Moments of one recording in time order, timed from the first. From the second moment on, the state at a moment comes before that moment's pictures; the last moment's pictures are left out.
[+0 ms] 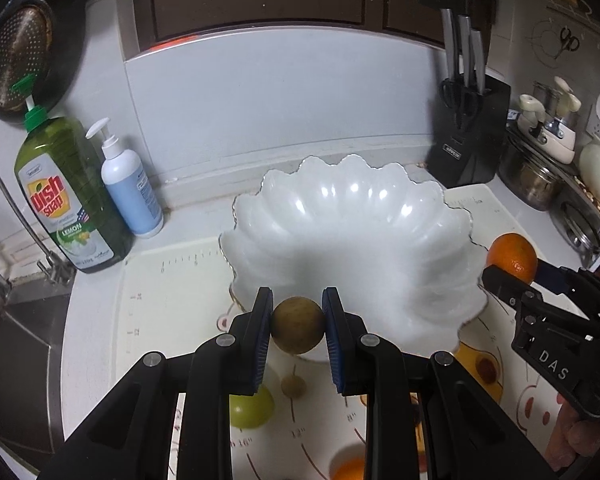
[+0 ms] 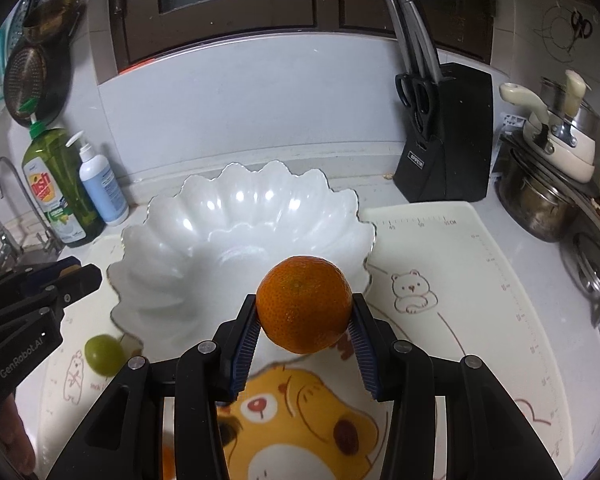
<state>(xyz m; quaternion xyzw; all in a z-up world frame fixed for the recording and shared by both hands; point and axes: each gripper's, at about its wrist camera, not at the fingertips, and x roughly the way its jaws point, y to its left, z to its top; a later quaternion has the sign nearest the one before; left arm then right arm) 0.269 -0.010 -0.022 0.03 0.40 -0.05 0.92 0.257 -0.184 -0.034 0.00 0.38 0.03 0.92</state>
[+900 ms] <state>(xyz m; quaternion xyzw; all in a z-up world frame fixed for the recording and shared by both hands) 0.329 -0.013 -0.058 0.03 0.44 -0.06 0.89 0.322 -0.185 -0.067 0.01 0.43 0.04 0.90</state>
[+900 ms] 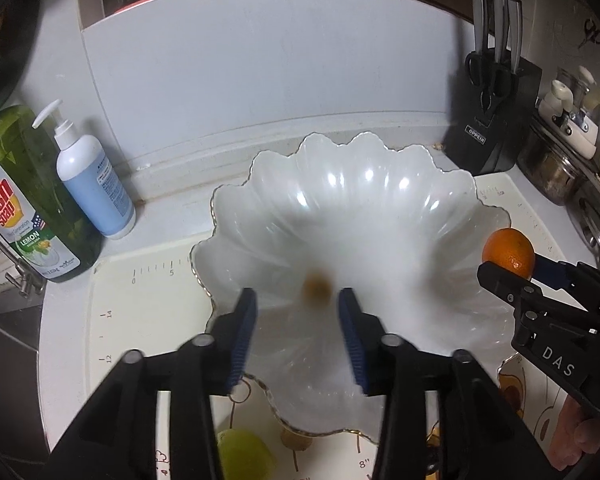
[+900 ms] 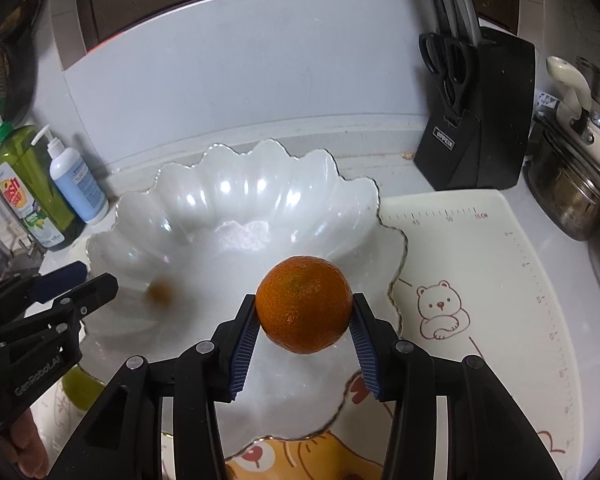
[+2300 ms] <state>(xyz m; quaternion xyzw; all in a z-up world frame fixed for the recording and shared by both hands) 0.212 0.010 -0.034 0.04 0.40 -0.02 0.92 0.220 -0.174 -0.033 -0.01 0.38 0.00 0.93</state>
